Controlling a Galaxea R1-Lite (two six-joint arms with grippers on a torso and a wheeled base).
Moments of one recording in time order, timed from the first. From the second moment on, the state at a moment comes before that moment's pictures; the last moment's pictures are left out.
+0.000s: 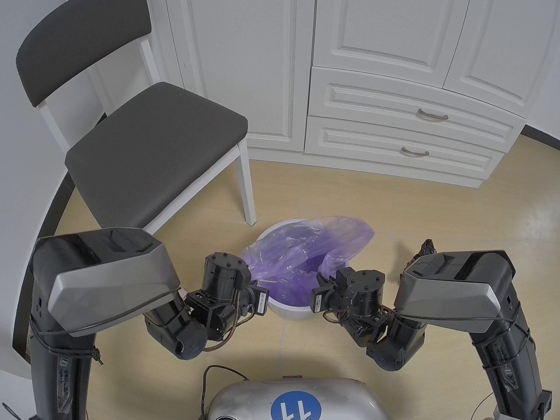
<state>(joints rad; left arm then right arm) -0.58 2.36 -0.87 -1.01 0.23 -0.10 0.63 2.57 -0.93 -1.45 -0.31 0.14</state>
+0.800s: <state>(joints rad) -0.65 2.58 -1.22 -1.02 0.42 -0.28 0.49 2.47 -0.96 -1.43 -0.31 0.09</state>
